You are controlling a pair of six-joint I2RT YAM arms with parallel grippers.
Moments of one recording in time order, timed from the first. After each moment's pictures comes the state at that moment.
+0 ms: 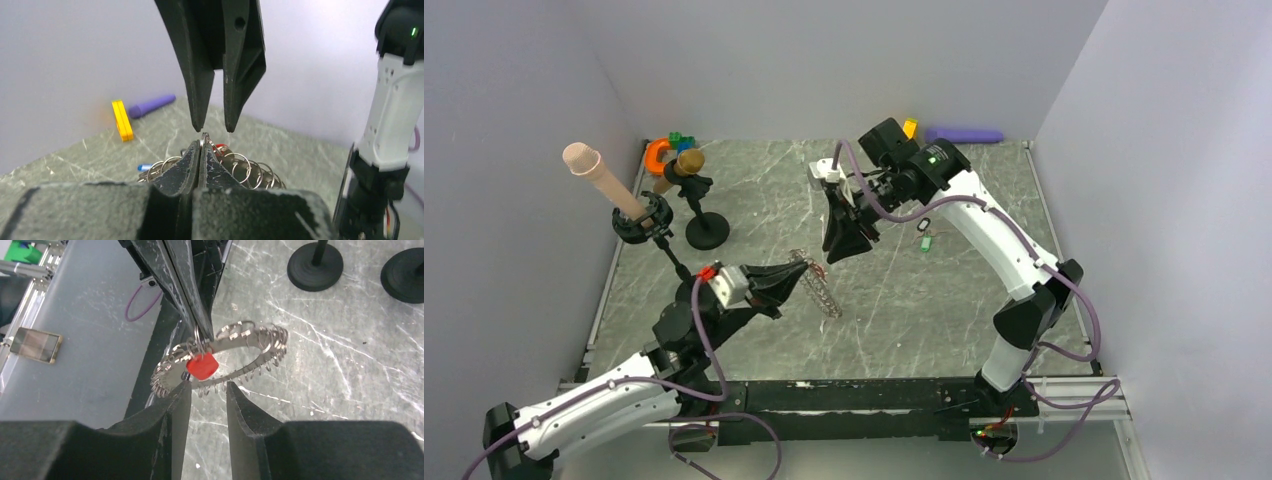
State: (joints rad) left arm -0.97 0.52 0.37 0.48 -0.02 -0.01; right arm 0.72 1.73 1.97 -1.28 -1.02 -0.73
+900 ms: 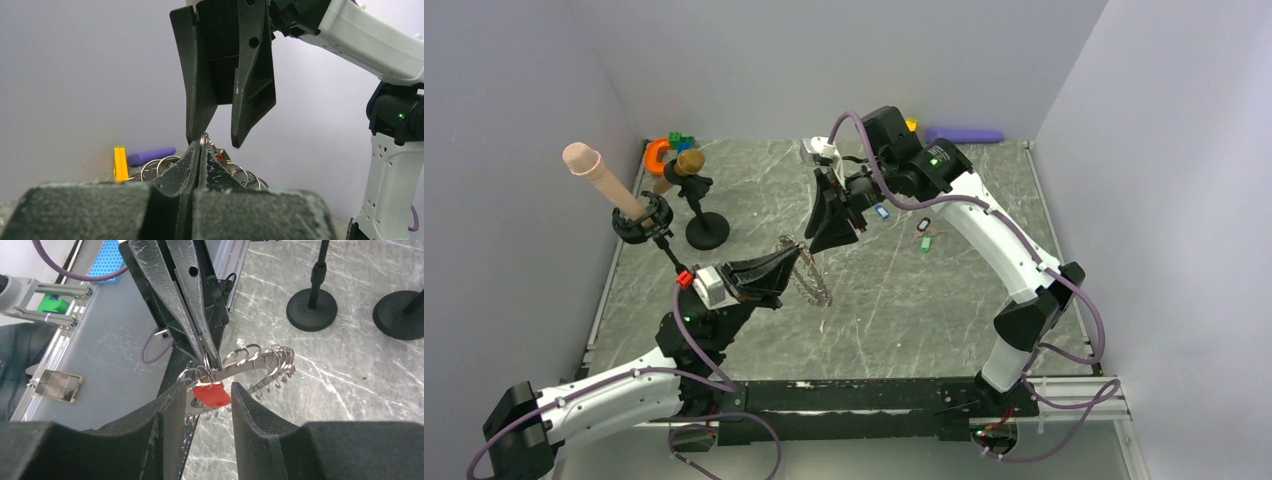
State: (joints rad) left arm -0.97 0.65 0.24 1.09 -0.13 -0.09; right arm 0.72 1.72 2.00 -1.04 -1.11 -0.43
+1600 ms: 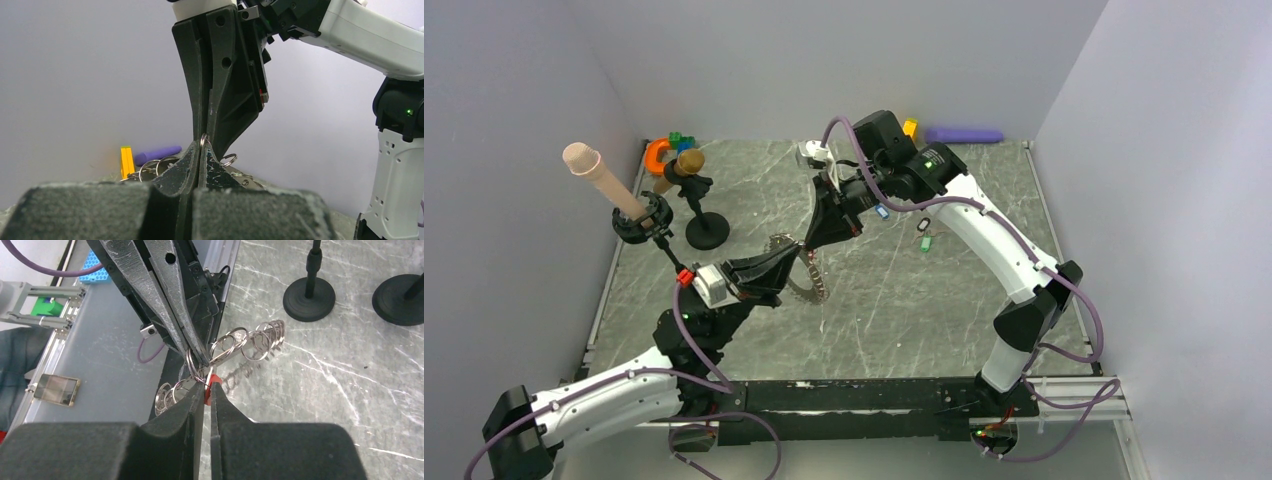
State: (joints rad) left arm -0.97 0.63 0.28 1.00 -0.12 -0.06; right arm 0.74 1.72 1.97 -1.00 -1.06 -0.38
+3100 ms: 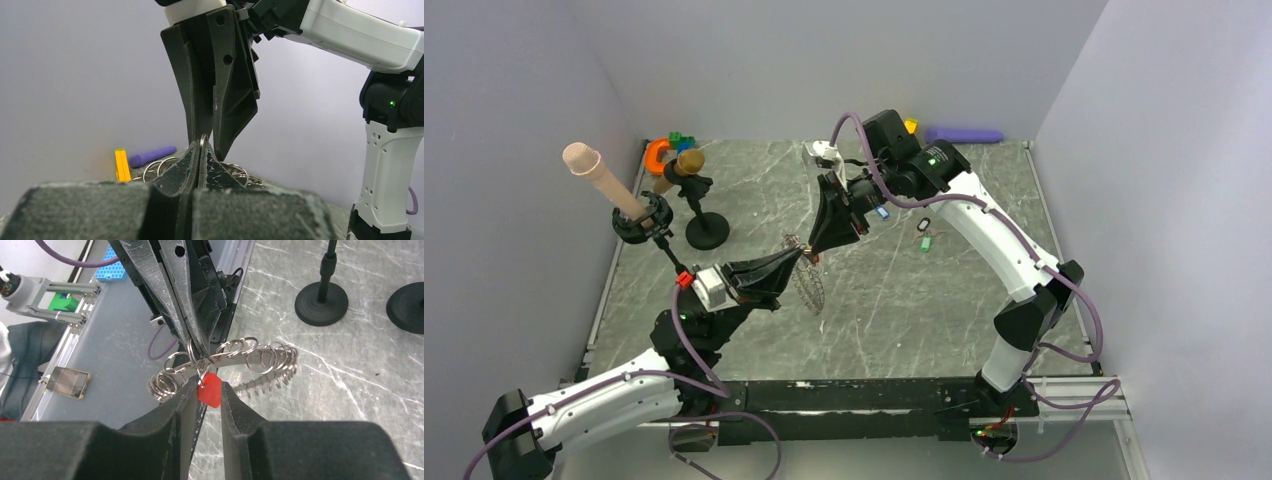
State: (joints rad) left arm -0.97 0.60 0.28 0.96 -0.08 -0.05; right arm 0.71 1.72 1.97 -1.05 -1.13 -0.44
